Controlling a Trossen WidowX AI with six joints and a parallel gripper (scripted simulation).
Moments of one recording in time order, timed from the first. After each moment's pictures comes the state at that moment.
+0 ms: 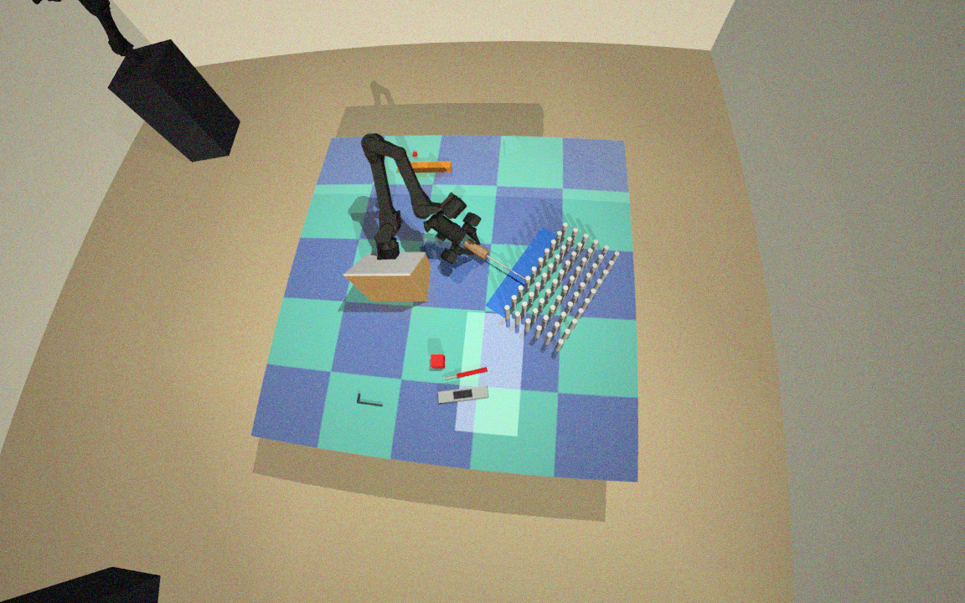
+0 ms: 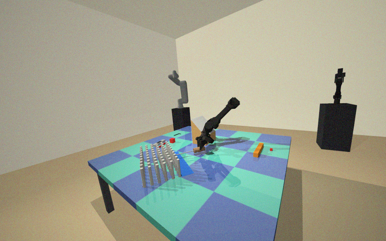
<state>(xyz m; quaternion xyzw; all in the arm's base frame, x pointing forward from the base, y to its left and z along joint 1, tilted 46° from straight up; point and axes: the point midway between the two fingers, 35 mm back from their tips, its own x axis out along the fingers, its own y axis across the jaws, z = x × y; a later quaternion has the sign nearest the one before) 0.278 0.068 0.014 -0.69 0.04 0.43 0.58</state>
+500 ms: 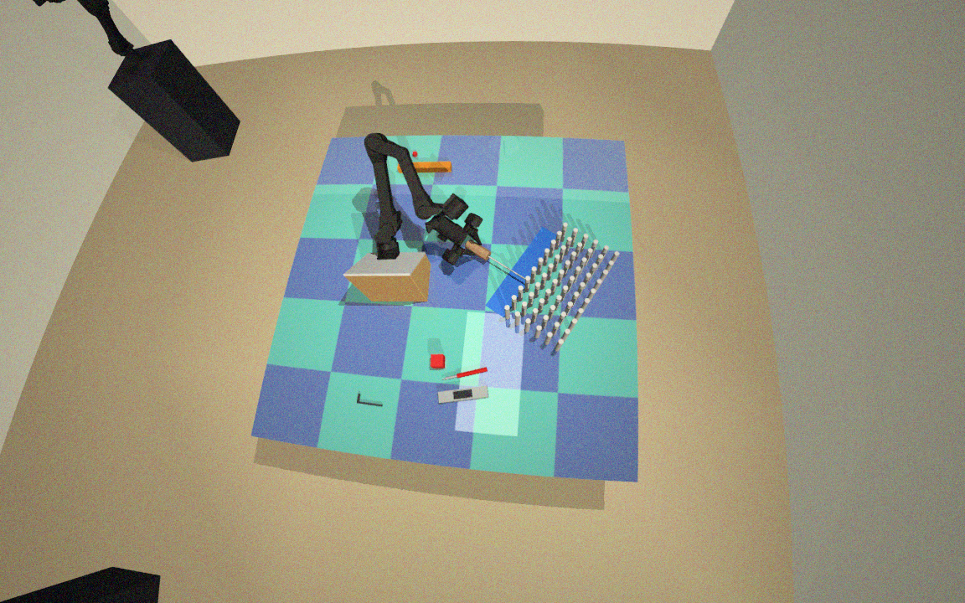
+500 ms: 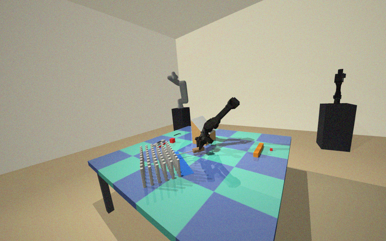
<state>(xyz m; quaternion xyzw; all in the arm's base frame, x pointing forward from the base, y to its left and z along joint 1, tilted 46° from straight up) 0.284 0.066 0.012 -0.69 0.04 0.43 0.58</state>
